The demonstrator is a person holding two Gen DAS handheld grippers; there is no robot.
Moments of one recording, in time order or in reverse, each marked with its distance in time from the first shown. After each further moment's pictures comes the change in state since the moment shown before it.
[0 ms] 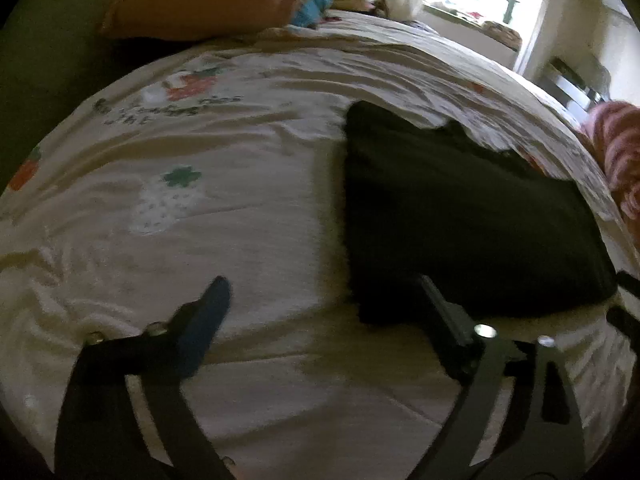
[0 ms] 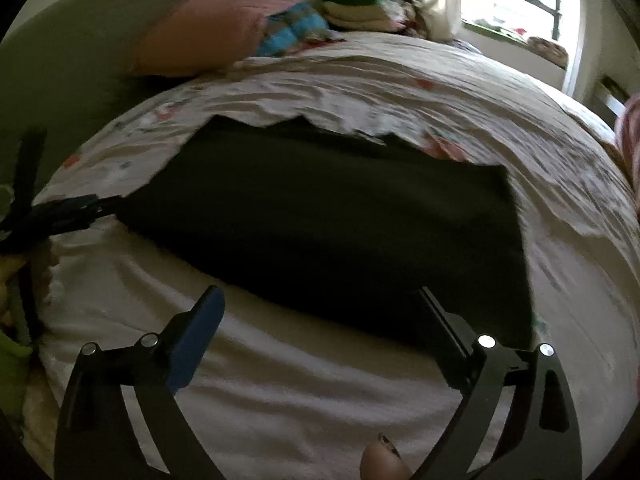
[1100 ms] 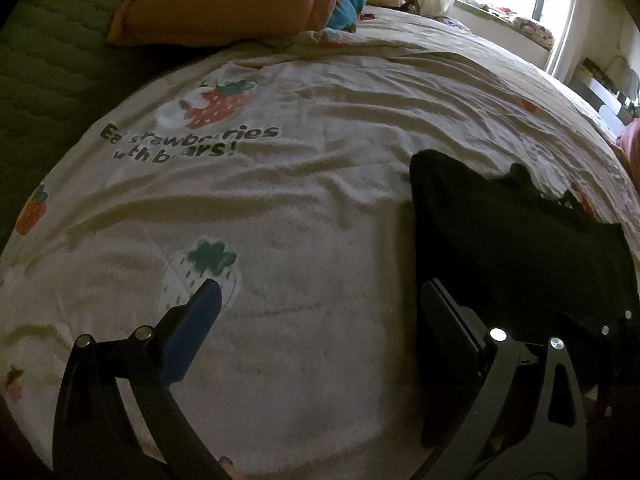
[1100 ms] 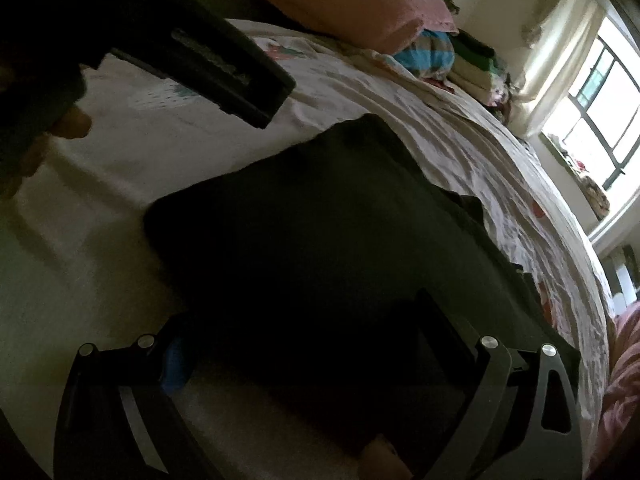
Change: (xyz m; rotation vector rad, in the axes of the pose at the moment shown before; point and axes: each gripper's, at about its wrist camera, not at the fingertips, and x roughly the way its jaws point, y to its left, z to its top) left arm 0.042 0.022 0.072 -0.005 0.037 0.096; right arm 0.137 0.163 0.055 -0.492 0.000 -0.119
